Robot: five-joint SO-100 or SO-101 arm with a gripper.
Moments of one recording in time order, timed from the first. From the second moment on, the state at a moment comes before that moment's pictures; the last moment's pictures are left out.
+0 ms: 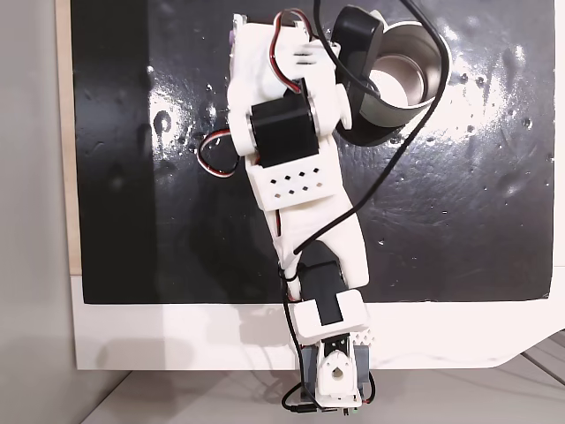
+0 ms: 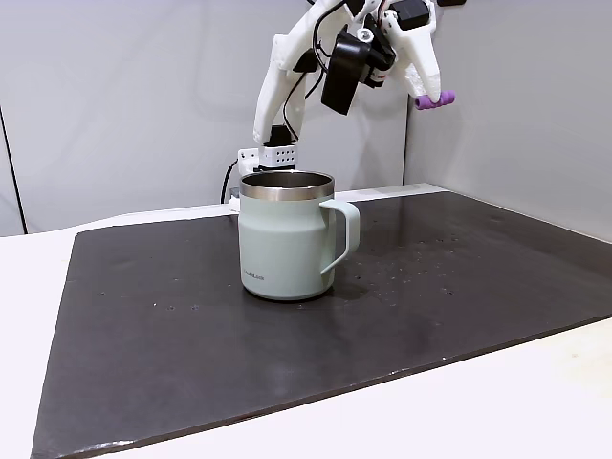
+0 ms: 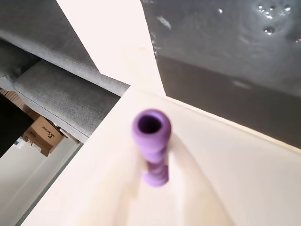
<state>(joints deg) -17.2 68.6 28.7 87.1 20.7</state>
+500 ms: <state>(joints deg) -7.6 74.8 26.3 96.3 13.6</state>
